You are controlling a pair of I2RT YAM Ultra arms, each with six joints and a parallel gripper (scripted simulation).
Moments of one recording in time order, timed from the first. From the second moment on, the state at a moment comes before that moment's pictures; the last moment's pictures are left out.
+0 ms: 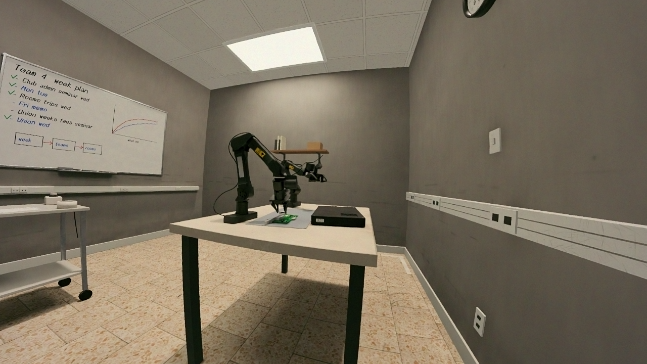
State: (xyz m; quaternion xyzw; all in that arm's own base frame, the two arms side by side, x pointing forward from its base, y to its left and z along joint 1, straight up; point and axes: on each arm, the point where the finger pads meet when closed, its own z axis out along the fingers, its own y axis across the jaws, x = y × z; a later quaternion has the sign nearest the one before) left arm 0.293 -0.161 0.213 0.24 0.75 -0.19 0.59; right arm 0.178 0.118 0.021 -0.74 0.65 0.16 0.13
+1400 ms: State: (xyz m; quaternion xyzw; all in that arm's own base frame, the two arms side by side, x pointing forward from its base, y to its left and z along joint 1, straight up) left arm 0.097 -0.310 0.166 0.45 0.61 -0.39 0.52; right arm 0.167 0.121 0.004 -0.74 0.64 0.17 0.13
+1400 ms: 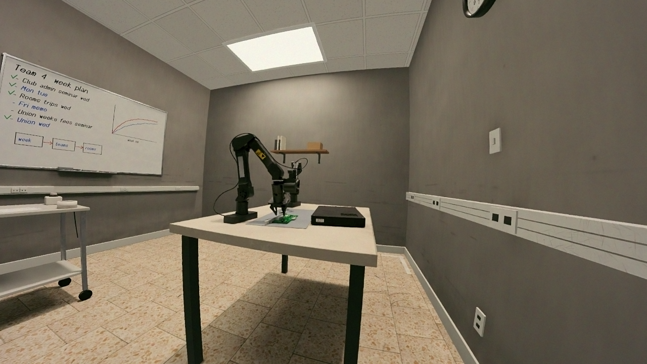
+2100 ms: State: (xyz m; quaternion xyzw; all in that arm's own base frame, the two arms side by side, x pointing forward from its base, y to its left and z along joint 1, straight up) left arm 0.097 -0.309 0.166 0.45 0.61 -0.39 0.52; right arm 0.172 0.126 -0.003 -0.74 0.64 0.16 0.14
